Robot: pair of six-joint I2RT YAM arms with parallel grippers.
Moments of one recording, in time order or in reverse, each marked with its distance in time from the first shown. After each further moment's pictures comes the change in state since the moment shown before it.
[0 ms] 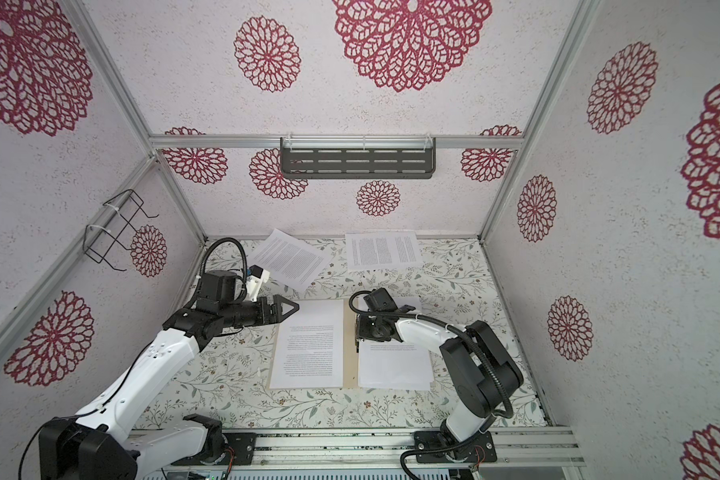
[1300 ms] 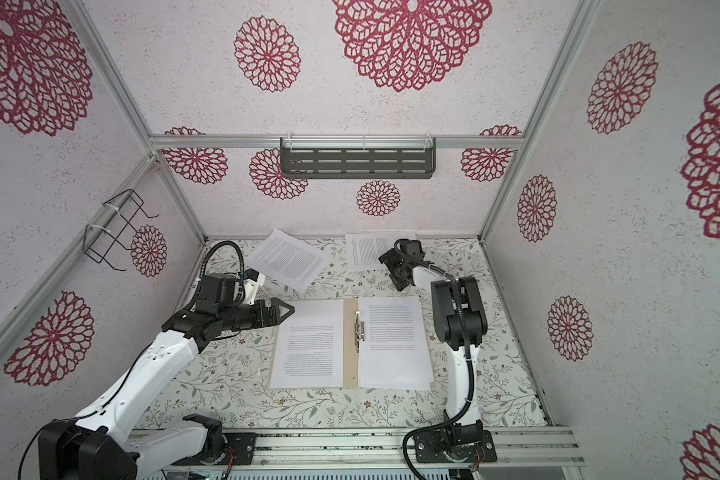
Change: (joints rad) left arm 0.017 -0.010 -0.018 -0.047 -0.101 0.015; right arm -0.406 0.560 0.622 0.209 -0.078 0.509
